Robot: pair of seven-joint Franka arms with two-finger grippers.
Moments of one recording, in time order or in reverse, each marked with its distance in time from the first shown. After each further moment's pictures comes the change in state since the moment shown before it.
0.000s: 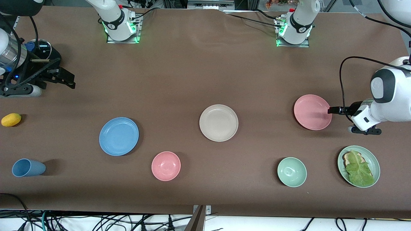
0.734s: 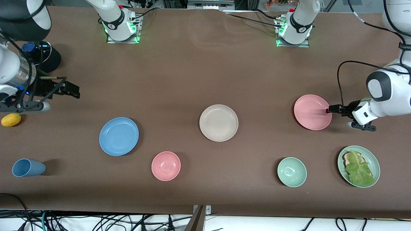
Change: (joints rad) left arm 0.093 0.055 0.000 -0.124 -0.158 0.195 0.282; right arm -0.018 0.102 -0.002 -0.001 0.000 0.036 -0.026
